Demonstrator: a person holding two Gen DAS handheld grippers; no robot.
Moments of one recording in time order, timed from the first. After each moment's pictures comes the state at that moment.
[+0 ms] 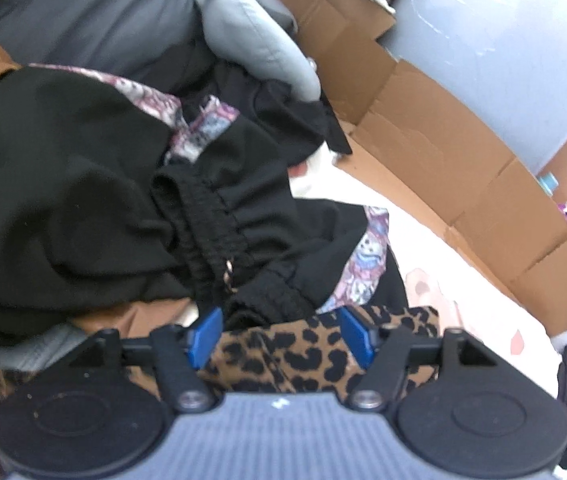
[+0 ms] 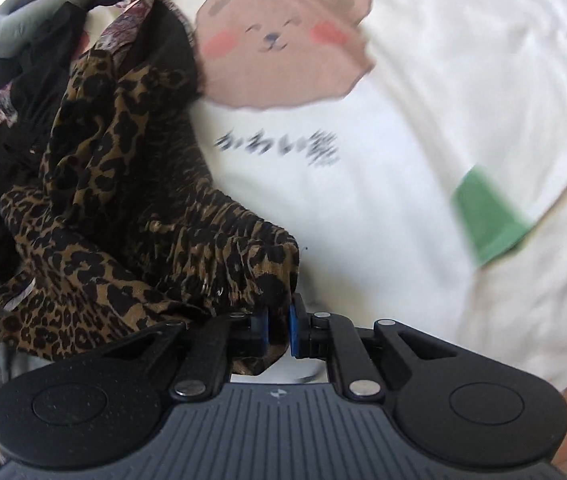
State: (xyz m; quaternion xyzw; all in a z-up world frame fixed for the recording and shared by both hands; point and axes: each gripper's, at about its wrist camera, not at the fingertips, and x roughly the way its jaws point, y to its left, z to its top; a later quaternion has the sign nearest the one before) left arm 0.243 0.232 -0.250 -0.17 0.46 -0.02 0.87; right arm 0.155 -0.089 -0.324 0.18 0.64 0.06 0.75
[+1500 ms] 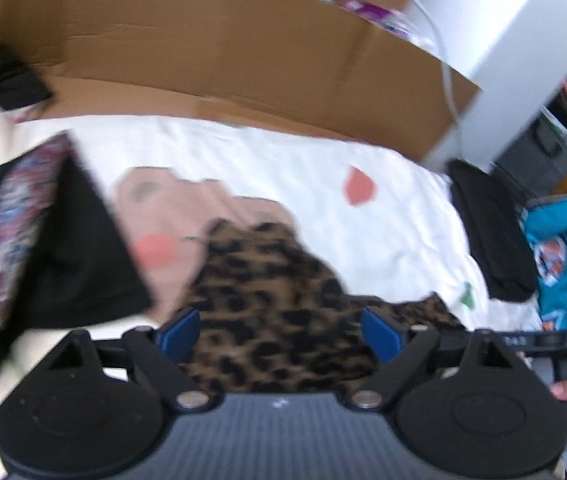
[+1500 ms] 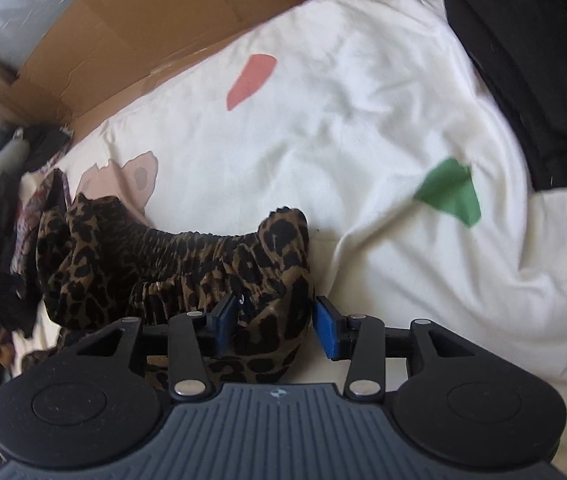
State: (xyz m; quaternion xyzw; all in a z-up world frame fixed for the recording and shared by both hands) left arm 0.240 -0.032 -0.291 0.00 0.51 -0.32 0.80; right arm 0.149 -0.306 -0.355 0.28 0.52 -0.01 0.80
